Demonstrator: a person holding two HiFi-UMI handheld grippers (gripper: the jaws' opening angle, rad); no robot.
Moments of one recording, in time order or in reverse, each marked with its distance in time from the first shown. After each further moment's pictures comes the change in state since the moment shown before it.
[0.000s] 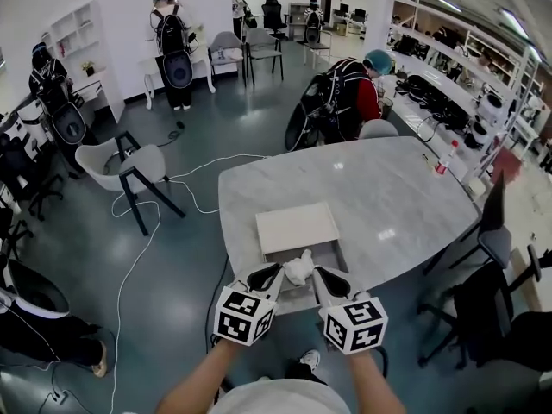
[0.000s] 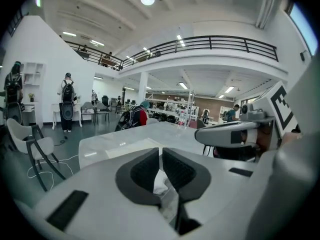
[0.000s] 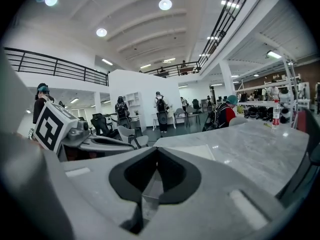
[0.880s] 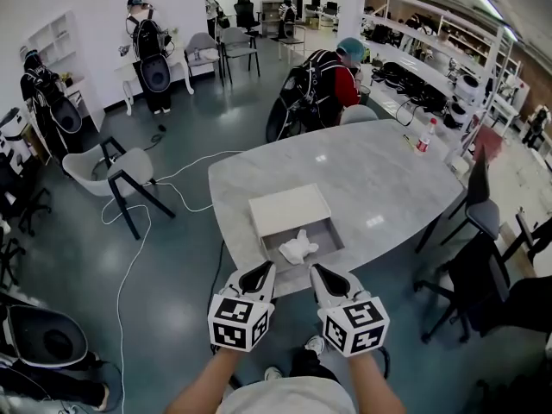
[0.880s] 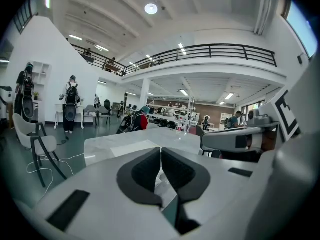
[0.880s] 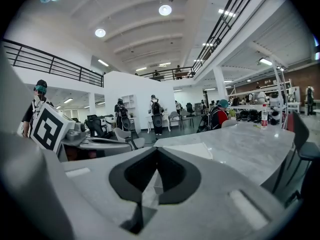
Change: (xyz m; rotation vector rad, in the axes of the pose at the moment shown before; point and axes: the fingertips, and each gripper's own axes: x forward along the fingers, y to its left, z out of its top) left arm -0.059 -0.014 -0.012 -0.029 -0.082 0.000; right arm -0.048 0.046 -0.013 0.006 -0.044 -0.087
